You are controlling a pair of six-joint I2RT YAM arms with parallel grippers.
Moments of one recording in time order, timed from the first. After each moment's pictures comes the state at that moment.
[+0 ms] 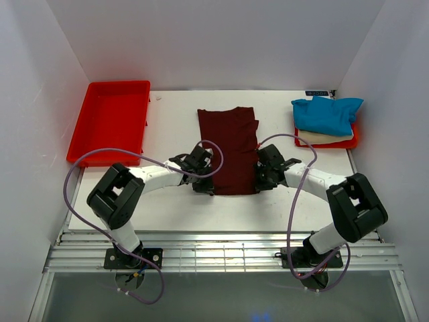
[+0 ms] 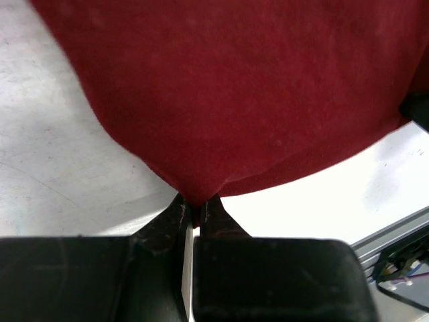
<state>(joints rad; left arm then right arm) -0.71 1.72 0.96 -0.30 0.13 -0.68 0.55 1.54 0.81 -0.35 -0.03 0.38</state>
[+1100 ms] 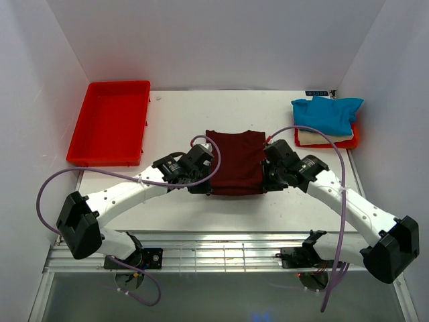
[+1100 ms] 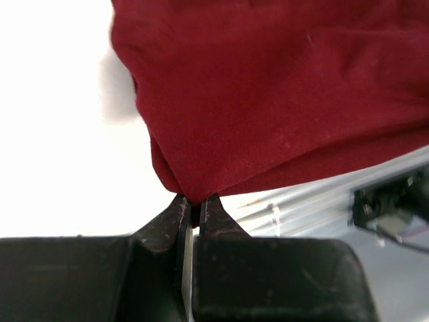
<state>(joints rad) -0.87 1.38 1.09 -0.72 -0.03 -0.75 0.67 1.13 0.95 -0.88 0.01 0.51</state>
